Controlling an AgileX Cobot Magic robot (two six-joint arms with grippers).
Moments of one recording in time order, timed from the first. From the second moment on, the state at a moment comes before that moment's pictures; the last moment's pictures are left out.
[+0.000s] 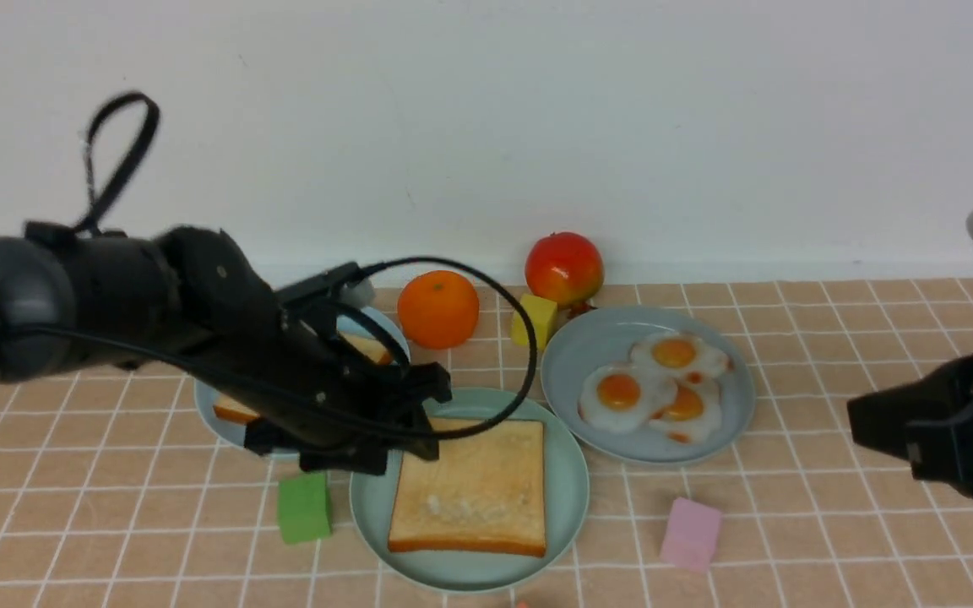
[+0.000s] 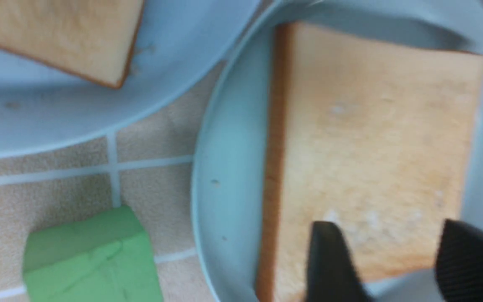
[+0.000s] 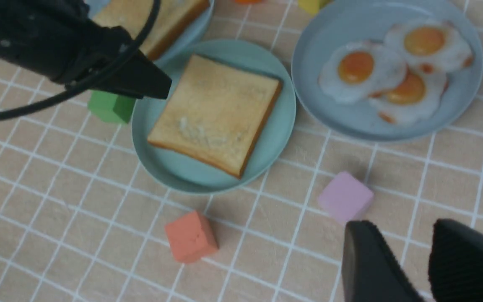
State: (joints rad) right arm 0.42 0.94 -0.87 0.22 0.73 0.03; left arm -0.36 1.74 -1.11 -0.57 0.58 0.04
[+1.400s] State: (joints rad) right arm 0.22 2.00 -1.48 0.41 0.74 0.24; left arm -0.36 1.21 -0.97 -0.57 0.79 0.41
